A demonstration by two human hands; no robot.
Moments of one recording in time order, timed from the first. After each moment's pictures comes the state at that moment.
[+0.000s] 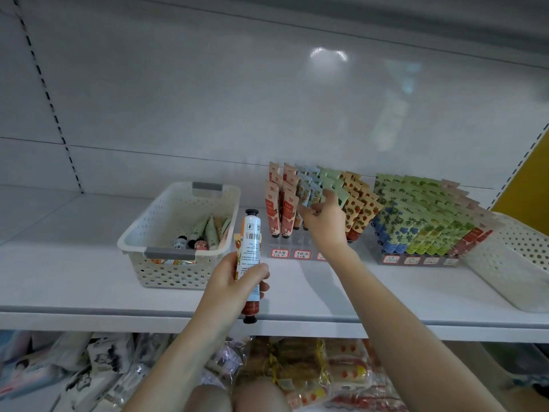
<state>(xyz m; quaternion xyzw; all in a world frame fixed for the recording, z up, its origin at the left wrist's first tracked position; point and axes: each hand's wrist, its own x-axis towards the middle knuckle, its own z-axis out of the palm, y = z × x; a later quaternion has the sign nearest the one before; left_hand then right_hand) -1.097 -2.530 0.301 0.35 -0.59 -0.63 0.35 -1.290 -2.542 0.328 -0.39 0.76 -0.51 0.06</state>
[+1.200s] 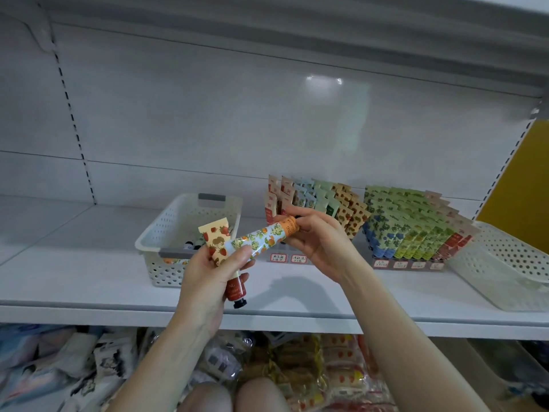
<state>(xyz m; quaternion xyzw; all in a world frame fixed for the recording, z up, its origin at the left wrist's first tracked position) -1.072 -2.519 0.324 0.30 -0.45 -0.70 0.47 -1.239 -2.475 0.363 -0.36 0.43 -0.69 0.45</state>
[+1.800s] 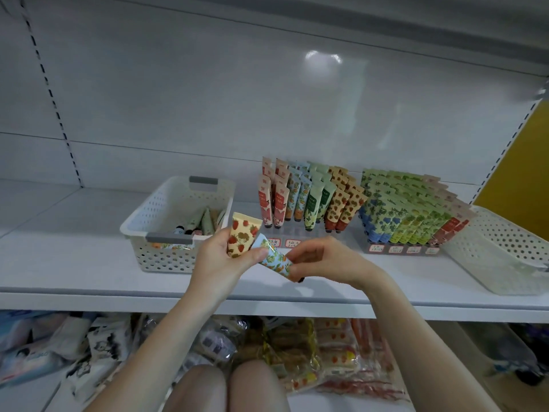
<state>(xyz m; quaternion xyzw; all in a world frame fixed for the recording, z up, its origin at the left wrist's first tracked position) -1.093 -2.524 0.314 0.31 -0.66 -0.53 0.43 -1.276 -2.448 0.326 -0.54 0.68 -0.35 0.35</state>
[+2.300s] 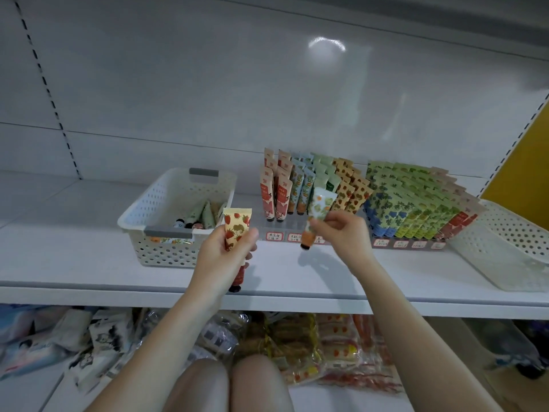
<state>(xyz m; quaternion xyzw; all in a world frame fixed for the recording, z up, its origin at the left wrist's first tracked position) -1.098 -2.529 0.303 0.34 -0.59 -0.59 0.43 -1.295 -2.468 0.309 -0.42 0.74 -0.52 0.09</state>
